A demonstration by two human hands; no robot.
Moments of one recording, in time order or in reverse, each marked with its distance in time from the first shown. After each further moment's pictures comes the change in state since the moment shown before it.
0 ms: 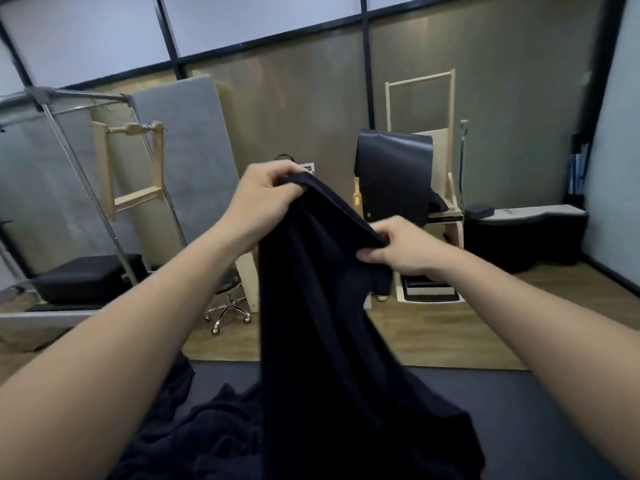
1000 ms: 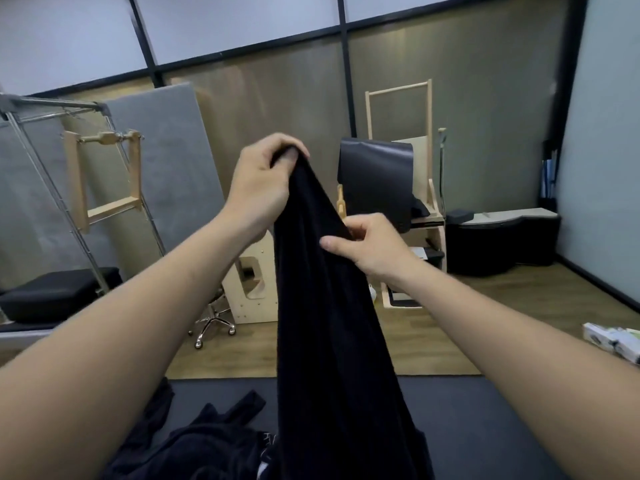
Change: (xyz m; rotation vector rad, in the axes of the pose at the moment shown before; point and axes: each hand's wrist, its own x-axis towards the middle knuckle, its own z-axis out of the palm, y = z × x) left_hand 0.036 0.009 0.025 -0.020 0.150 0.163; right_hand 0.005 -0.017 0.012 0.339 0.255 -0.031
